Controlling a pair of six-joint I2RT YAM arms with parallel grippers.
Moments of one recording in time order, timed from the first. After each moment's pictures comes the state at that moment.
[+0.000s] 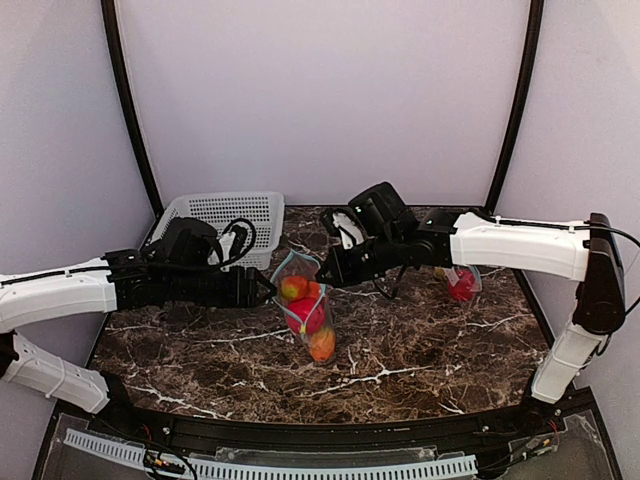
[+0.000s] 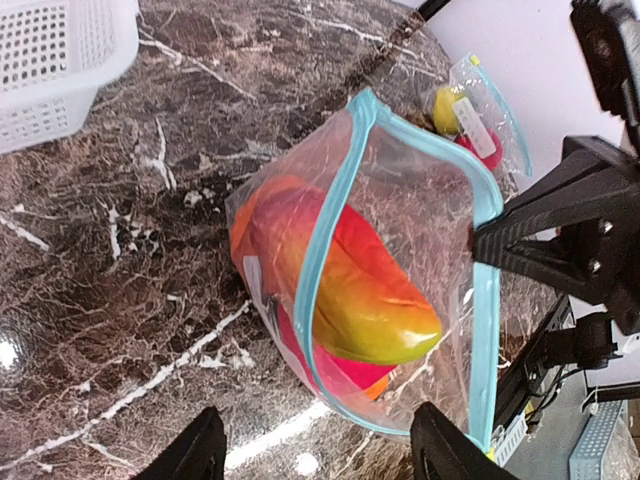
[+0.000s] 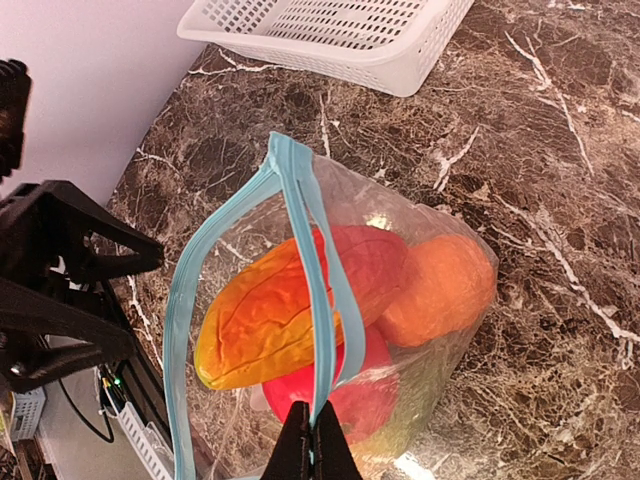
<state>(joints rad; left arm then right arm) -0.83 1.18 0.88 -0.35 0.04 -0.66 0.95 1.69 1.37 -0.41 -0.20 0.51</state>
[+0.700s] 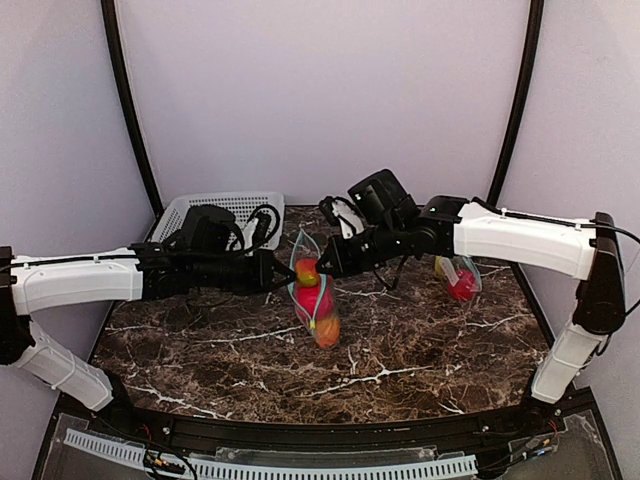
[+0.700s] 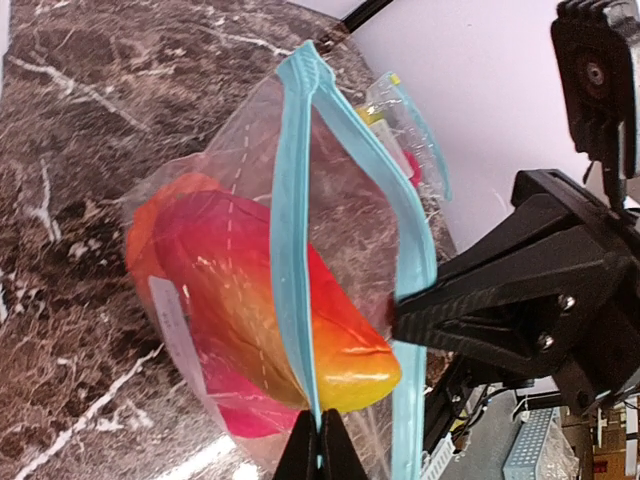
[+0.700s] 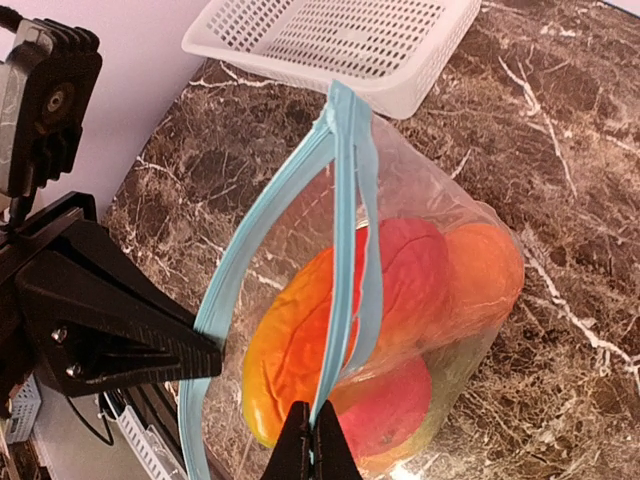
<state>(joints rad) -0.82 1.34 0.91 -0.12 0.21 -0.75 0.95 1.69 1.43 -0.48 -0.18 0.49</state>
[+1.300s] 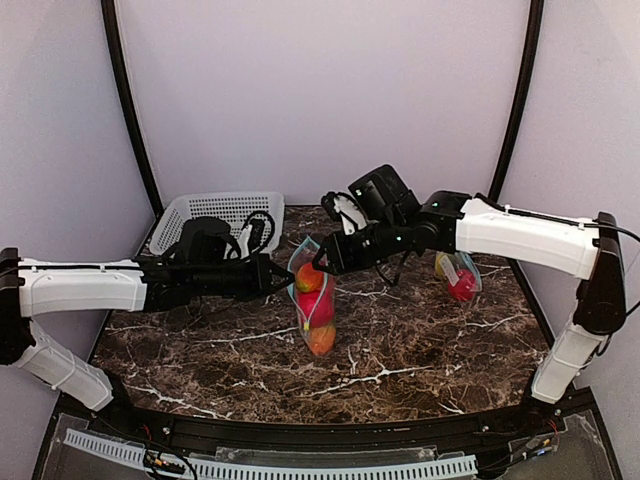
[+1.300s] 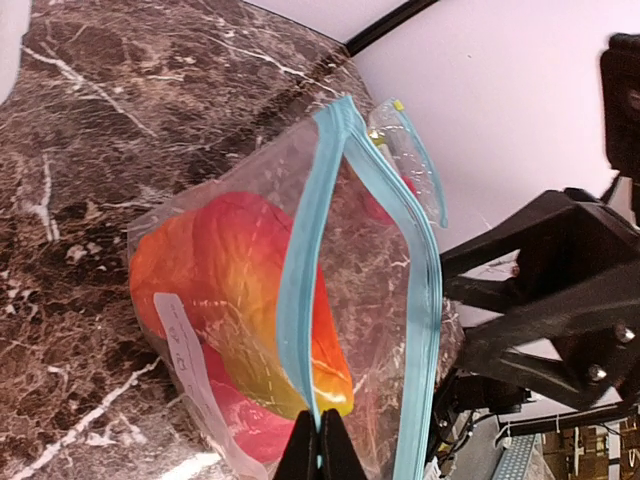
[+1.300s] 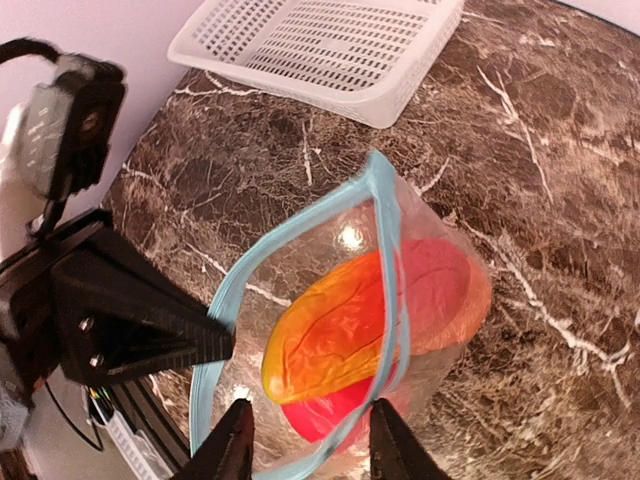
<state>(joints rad) -0.81 1.36 0.85 0.06 0.22 -0.82 0.95 1.69 1.48 -0.53 -0.12 0.47</state>
